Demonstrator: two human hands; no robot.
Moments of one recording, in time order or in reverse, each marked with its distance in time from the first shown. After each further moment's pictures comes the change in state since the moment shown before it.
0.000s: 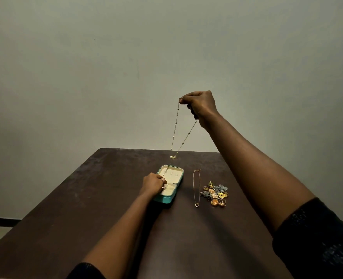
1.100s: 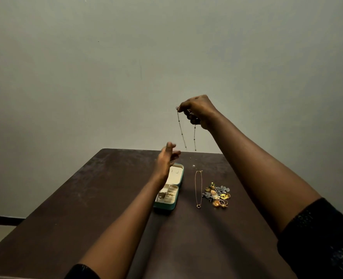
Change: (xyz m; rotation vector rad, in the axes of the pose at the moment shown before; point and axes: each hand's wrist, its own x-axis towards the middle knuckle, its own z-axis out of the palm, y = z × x) left_hand -0.028 0.071 -0.011 -0.646 -0.029 0.287; right_hand 0.001 -0.002 0.003 -0.043 -0.188 0.126
